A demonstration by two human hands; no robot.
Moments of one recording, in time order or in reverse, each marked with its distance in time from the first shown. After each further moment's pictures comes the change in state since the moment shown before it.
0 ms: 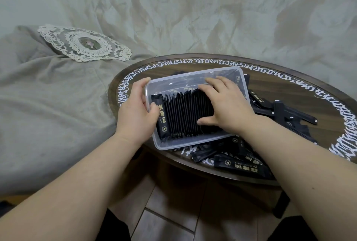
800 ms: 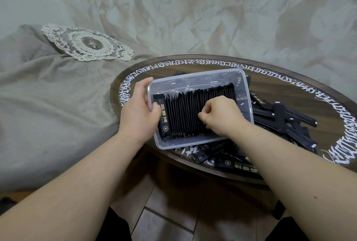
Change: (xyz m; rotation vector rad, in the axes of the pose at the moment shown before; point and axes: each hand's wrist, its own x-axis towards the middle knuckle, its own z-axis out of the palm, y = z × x) left_hand -0.002 0.005 0.000 -0.017 0.001 -0.013; right_hand -0.004 -0.030 -0.004 0.423 -0.149 0.366
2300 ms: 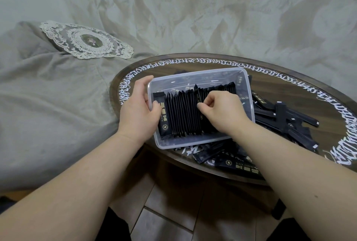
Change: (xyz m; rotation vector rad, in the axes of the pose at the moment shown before) left_hand 0.002 -0.004 0.001 -0.029 0.016 0.021; right_hand 0.007 0.003 0.000 0.007 0.175 -0.082
